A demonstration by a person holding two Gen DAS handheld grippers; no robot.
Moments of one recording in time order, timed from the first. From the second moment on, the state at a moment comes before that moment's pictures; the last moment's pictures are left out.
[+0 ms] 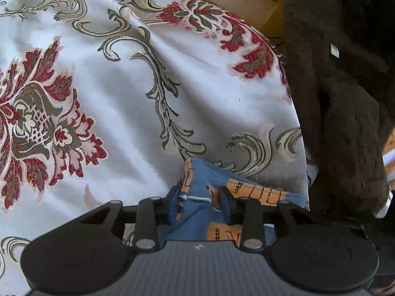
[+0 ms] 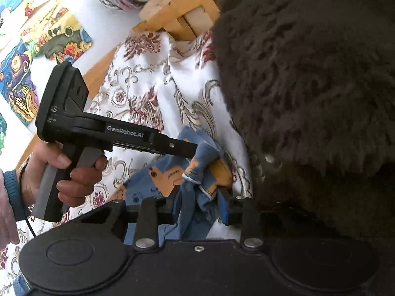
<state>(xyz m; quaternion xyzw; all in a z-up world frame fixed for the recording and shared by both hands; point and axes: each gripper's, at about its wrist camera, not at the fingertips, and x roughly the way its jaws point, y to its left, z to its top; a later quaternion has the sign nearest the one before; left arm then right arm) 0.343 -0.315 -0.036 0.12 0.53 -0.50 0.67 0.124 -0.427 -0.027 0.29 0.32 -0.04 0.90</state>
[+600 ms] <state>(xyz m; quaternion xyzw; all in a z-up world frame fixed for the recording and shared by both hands) 0.304 -0.305 0.010 0.13 0.42 -0.49 0.75 0.108 -0.384 -0.008 0.08 0.27 -0.07 0.96</state>
